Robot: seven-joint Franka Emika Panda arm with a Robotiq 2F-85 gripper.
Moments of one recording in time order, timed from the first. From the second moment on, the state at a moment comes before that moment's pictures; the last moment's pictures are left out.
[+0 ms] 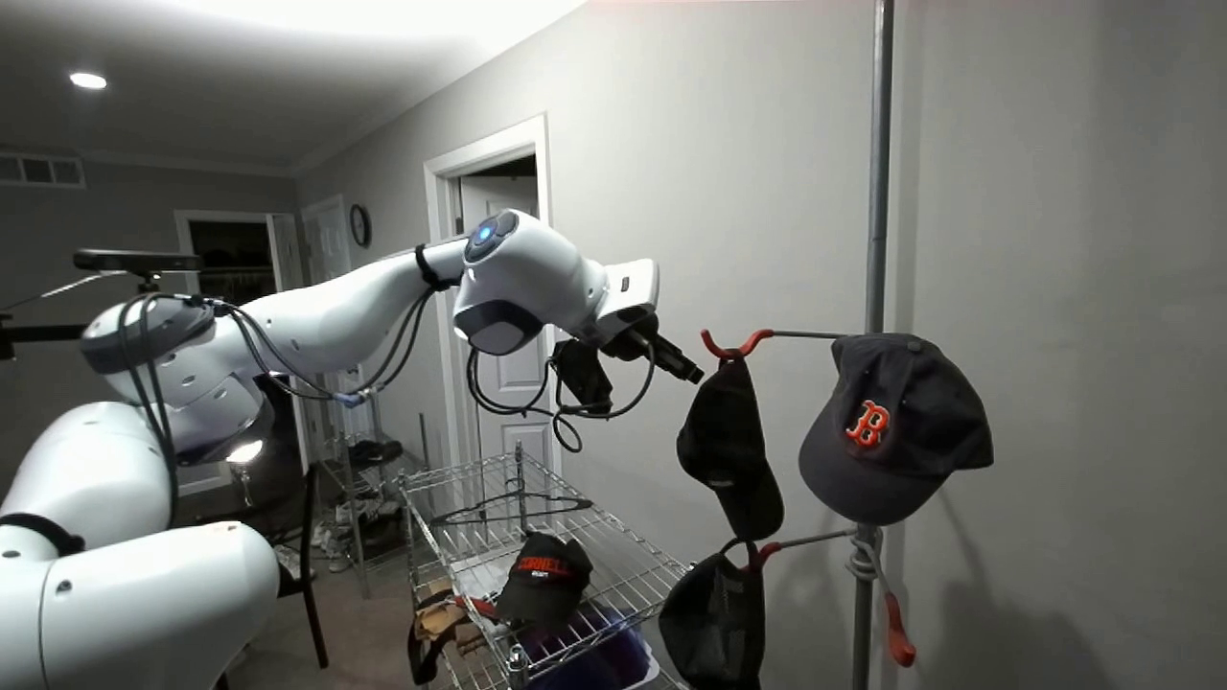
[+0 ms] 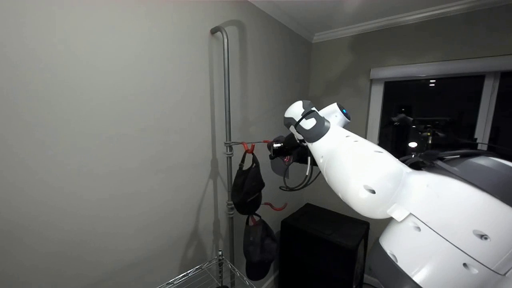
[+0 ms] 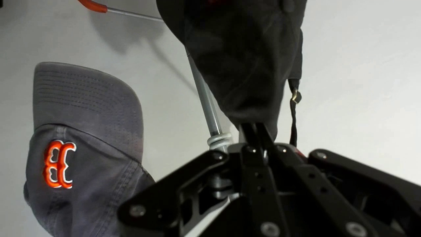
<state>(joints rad) 1.60 1.26 -2.03 -2.32 1.82 2.11 -0.68</state>
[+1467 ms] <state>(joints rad) 1.50 1.24 -1.99 -2.28 1.82 1.89 -0.68</state>
